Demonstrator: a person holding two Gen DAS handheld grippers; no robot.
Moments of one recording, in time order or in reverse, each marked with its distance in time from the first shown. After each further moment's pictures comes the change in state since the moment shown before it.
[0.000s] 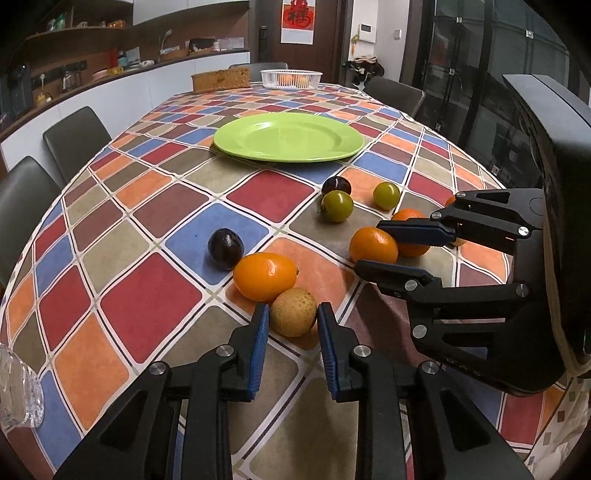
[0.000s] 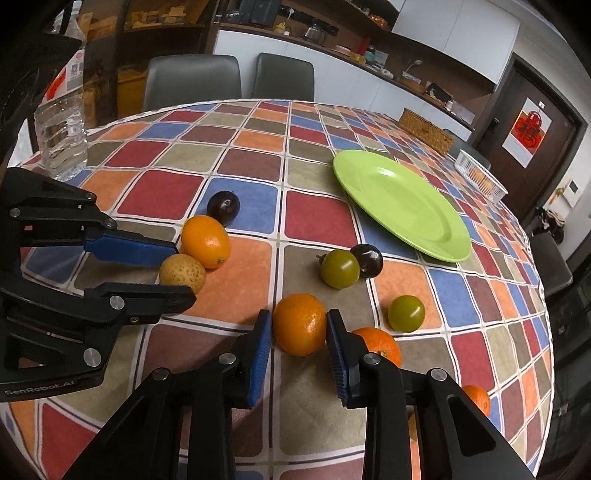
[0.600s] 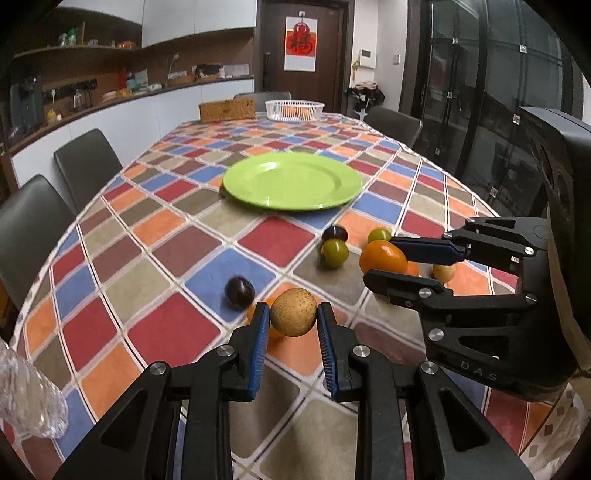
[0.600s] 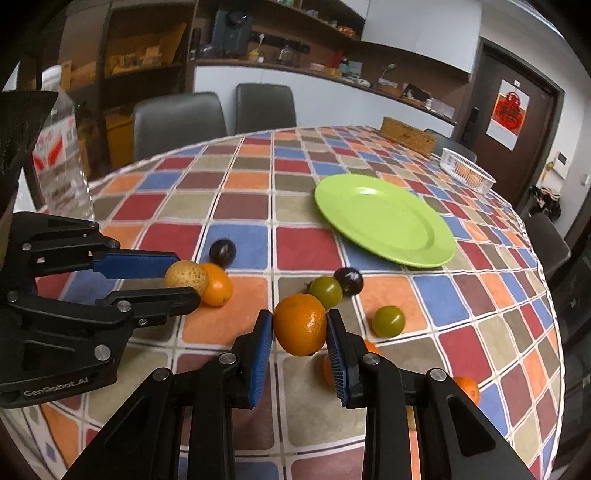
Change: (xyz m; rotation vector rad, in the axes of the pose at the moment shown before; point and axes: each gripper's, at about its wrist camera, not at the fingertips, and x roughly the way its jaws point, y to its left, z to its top) left arm -0.035 -0.002 0.019 0.001 -0.116 0.017; right arm -0.035 -0.017 0.009 0.141 -0.094 0.024
